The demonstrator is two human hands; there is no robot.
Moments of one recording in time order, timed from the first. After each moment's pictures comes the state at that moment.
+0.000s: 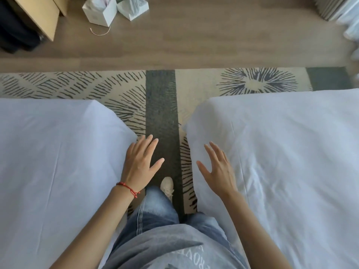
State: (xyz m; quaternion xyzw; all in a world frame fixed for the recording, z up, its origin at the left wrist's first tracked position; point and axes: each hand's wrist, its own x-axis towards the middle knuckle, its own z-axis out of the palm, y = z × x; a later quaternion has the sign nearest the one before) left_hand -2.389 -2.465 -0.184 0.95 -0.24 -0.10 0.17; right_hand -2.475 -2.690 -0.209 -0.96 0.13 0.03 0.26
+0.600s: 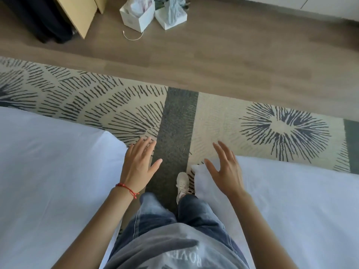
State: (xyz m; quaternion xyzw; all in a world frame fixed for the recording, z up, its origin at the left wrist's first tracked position) left_hand -2.162 -2.489 -0.189 0.97 -0.12 -0.10 0.19; right_hand -2.189 -2.745 -0.202 -0.96 0.04 0.05 0.28
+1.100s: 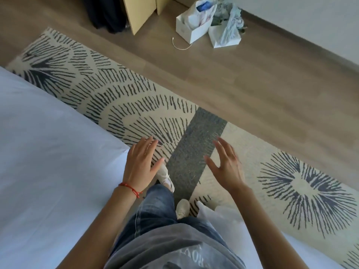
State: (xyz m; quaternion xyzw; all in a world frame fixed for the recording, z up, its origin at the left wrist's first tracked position) left_hand -2.031 -2.422 -0.201 0.97 0.06 -0.06 0.22; right_hand -1.964 -2.667 -0.199 -0.96 -0.15 0.10 0.23
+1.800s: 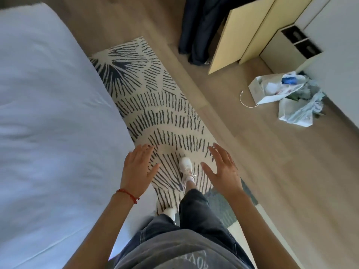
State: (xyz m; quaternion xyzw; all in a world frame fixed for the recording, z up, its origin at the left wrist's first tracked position) left_hand -1.908 -2.204 -0.195 0.90 0.34 -0.02 0.26; right_hand -1.728 -2.381 -0.190 -0.88 -0.40 0.16 0.20
